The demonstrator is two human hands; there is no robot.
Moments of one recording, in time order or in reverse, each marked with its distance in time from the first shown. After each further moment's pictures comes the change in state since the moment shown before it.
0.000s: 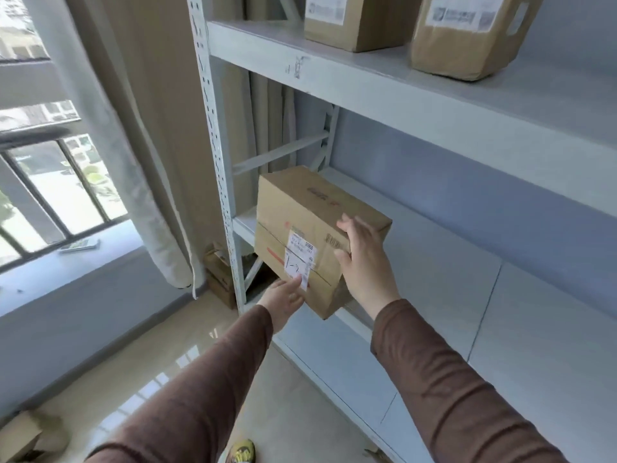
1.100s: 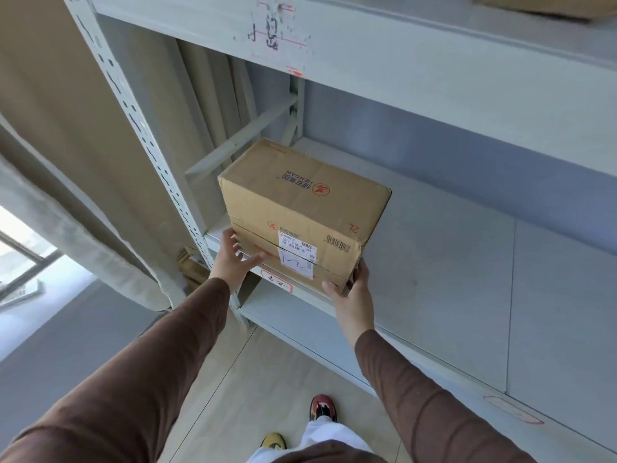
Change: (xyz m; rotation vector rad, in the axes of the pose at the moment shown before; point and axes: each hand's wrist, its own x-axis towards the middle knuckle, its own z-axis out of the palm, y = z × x) left_hand 0.152 0.133 -0.074 0.834 0.014 0.421; right_hand 0.023 0.051 0.160 0.696 0.185 0.824
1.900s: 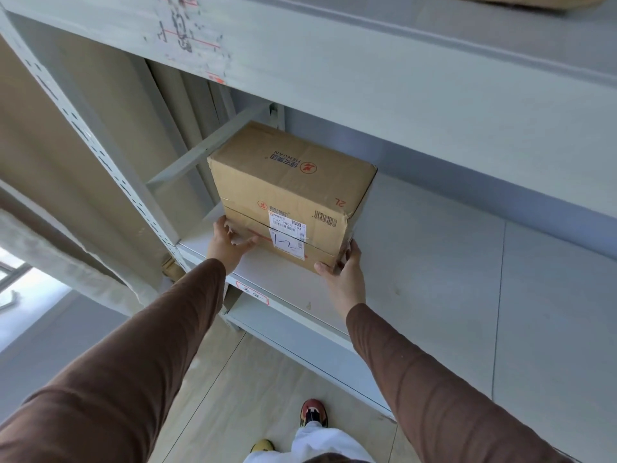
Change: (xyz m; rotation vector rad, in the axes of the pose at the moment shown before) left_hand 0.055 0.032 0.045 0.097 0.039 -0.072; right_hand 0.079 -0.008 -0.023 0.009 -0.012 0.027
